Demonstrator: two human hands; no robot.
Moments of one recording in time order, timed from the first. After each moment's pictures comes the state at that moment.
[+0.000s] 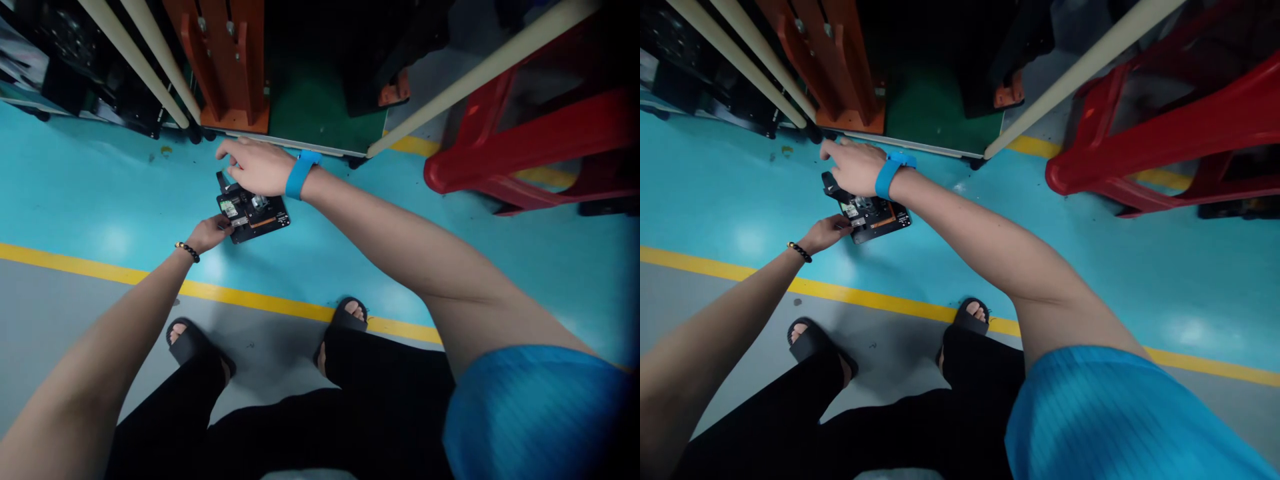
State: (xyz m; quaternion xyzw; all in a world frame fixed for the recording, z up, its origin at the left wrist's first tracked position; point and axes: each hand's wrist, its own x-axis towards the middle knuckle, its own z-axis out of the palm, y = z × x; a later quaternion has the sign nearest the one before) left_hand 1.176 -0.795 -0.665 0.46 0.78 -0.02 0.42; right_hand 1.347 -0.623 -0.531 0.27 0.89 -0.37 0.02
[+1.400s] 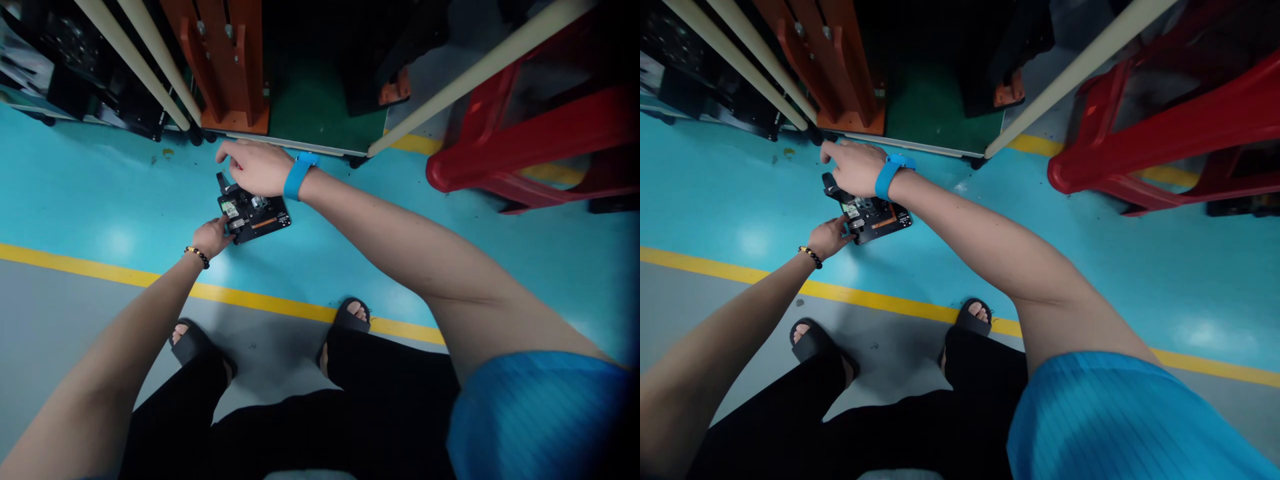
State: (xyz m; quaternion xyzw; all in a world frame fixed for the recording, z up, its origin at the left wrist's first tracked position) left_hand 1.186 -0.807 -0.670 0.58 0.76 -0.13 0.28; right_hand 1.346 -0.621 -0.538 0.27 0.90 -0.34 0.00
